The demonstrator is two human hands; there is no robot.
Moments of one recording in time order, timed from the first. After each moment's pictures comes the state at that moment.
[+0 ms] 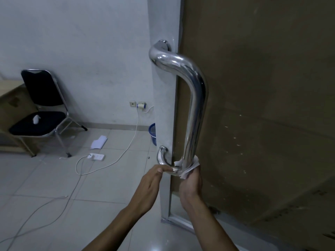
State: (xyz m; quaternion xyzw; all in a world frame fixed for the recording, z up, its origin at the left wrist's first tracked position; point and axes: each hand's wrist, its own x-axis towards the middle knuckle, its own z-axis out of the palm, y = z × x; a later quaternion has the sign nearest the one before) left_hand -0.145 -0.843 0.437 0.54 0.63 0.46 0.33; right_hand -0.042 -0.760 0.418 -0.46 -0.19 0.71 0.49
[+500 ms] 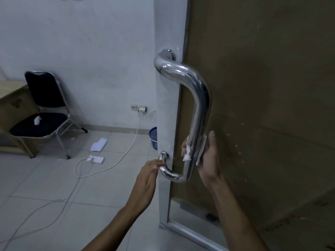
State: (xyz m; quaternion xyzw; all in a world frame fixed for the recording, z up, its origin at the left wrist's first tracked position) left_hand -0.161 -0.829 0.434 0.52 0.64 0.51 0.25; right_hand -0.008 -0.730 0.517 -0.32 -0.52 0.67 0.43
